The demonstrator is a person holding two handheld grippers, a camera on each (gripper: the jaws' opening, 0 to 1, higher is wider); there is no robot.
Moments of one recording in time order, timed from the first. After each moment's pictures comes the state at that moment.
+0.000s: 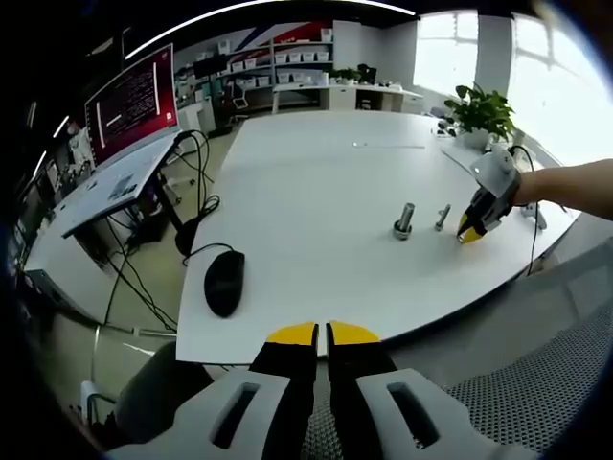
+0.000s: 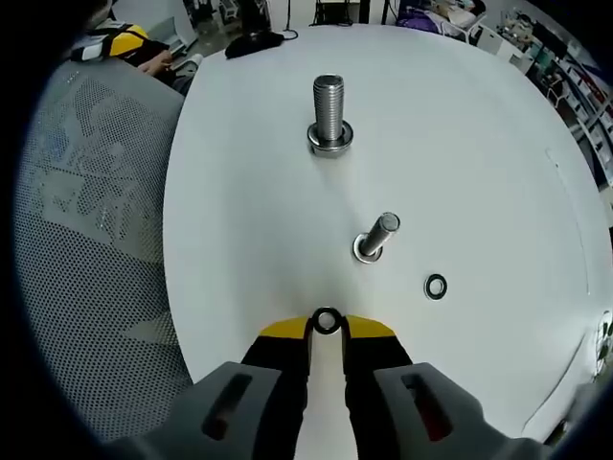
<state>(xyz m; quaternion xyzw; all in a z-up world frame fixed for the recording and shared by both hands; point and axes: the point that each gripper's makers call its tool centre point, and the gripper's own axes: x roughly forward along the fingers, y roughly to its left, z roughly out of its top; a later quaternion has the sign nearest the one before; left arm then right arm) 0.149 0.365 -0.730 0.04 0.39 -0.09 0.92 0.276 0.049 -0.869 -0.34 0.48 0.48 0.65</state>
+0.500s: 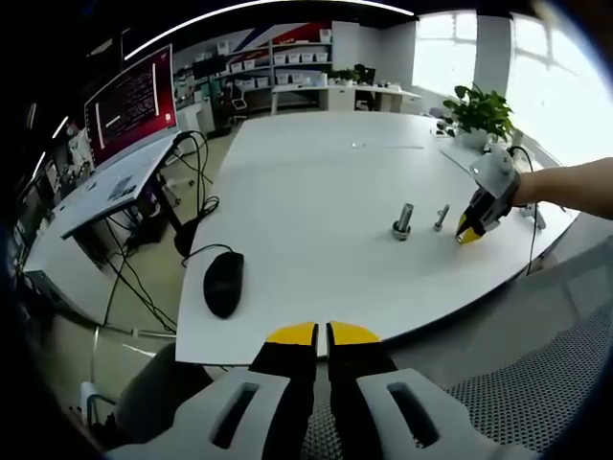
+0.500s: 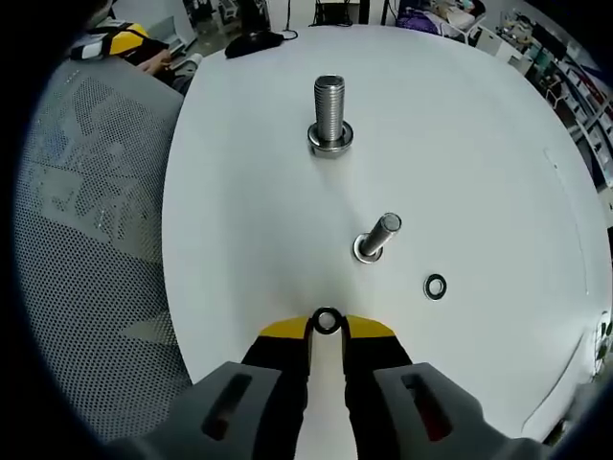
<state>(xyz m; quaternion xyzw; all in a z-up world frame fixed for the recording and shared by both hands) 0.149 0.364 -0.729 0.04 0.39 -0.09 0.92 0.275 0.050 -0.869 -0.34 0.48 0.47 0.65</state>
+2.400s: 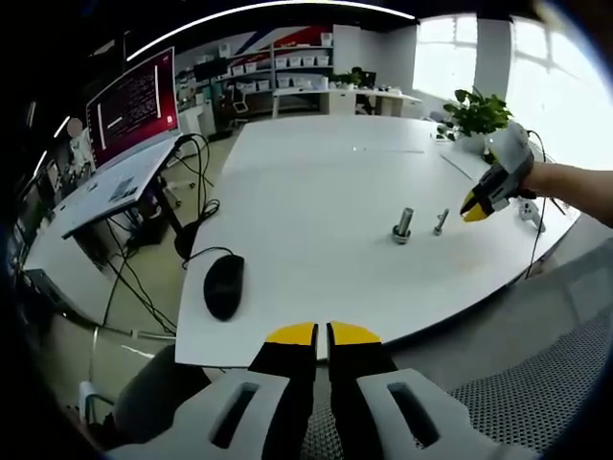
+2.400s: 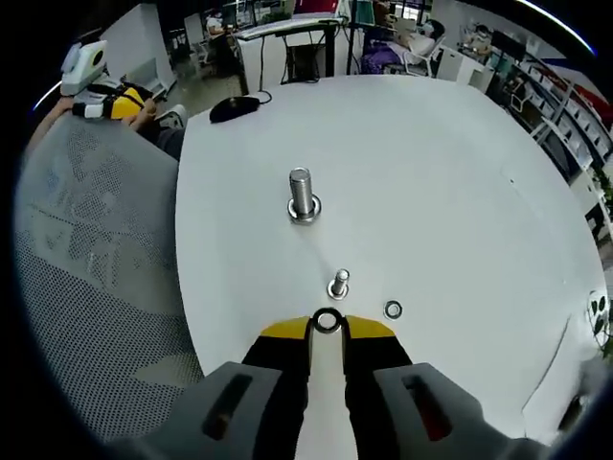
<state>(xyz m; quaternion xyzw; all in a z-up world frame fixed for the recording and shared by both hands) 0.150 0.364 -0.727 0.03 0.38 -0.09 0.92 0.295 0.065 -0.802 -0.28 0.42 0.45 0.73</state>
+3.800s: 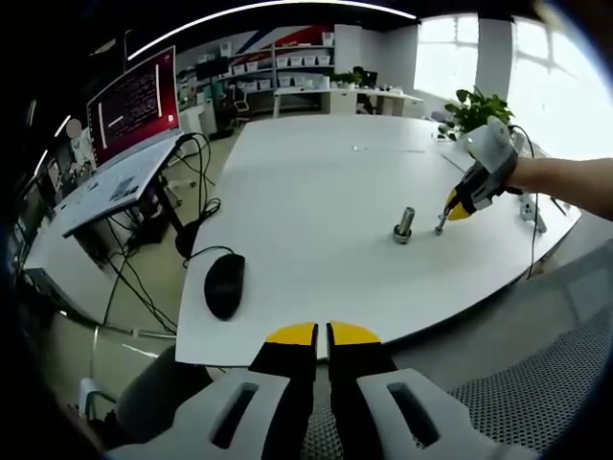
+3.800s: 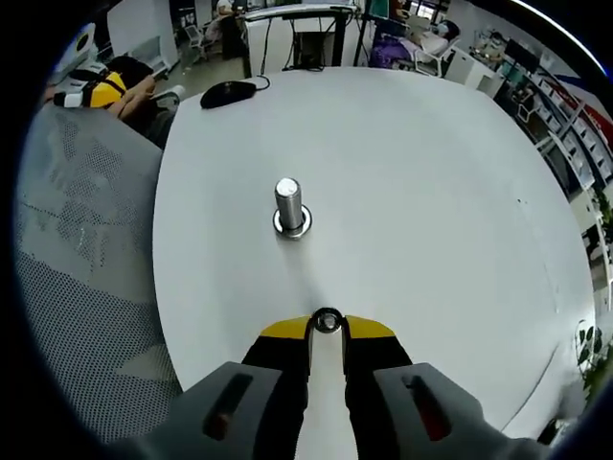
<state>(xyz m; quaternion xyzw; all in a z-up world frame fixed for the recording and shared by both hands) 0.150 0.365 -0.727 0.03 0.38 -0.09 0.92 0.313 0.088 -0.827 -0.33 0.43 0.45 0.71</state>
